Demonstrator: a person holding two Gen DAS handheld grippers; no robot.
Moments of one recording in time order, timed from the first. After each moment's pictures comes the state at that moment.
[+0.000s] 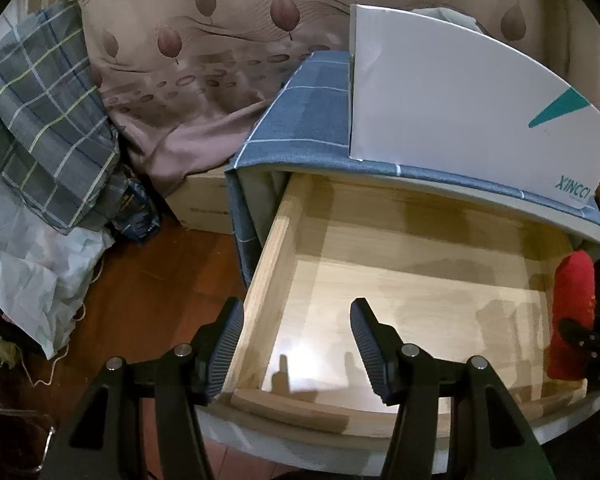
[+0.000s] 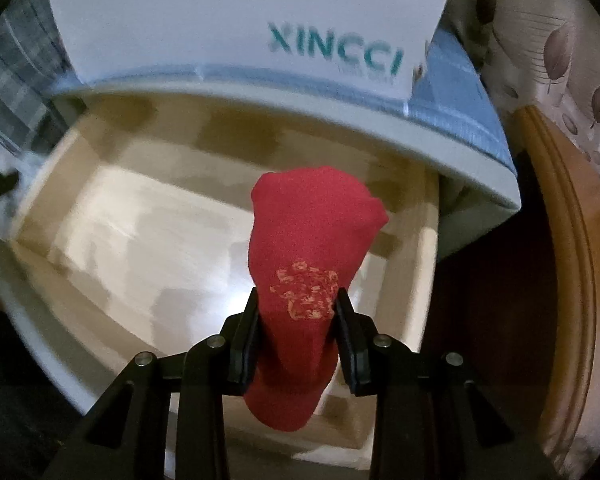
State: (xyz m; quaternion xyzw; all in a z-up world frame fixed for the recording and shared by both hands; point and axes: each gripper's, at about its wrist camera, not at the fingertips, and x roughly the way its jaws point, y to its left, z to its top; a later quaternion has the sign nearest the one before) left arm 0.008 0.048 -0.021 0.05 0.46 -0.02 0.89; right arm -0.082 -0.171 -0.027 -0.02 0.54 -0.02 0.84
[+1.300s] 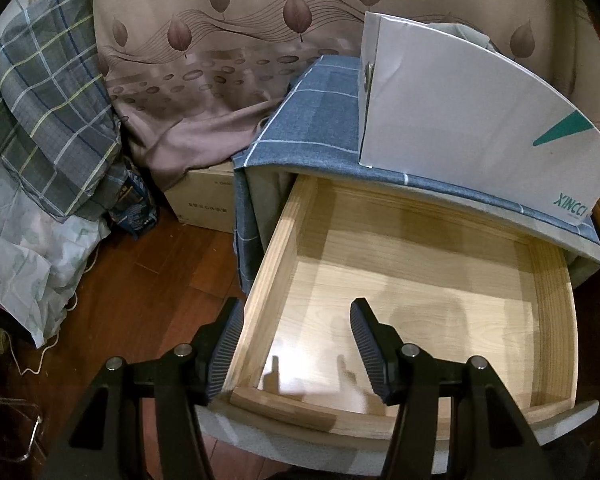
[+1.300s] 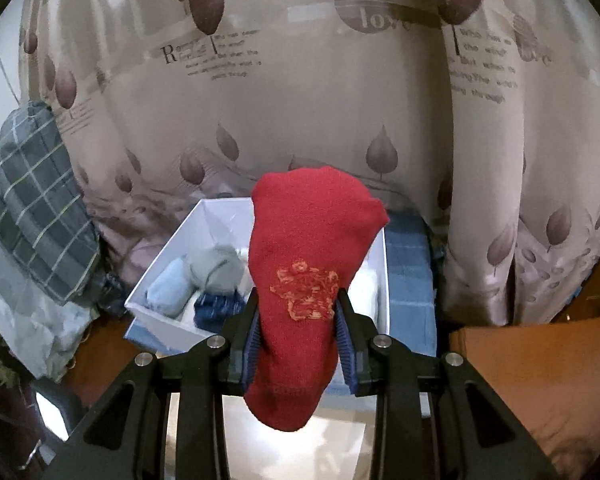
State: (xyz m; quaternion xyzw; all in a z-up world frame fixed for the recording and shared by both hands) left arm 0.006 0.055 -0.017 0.02 0.46 -0.02 0.89; right arm -0.002 -0.176 0.211 0.04 0.35 -0.04 0.94
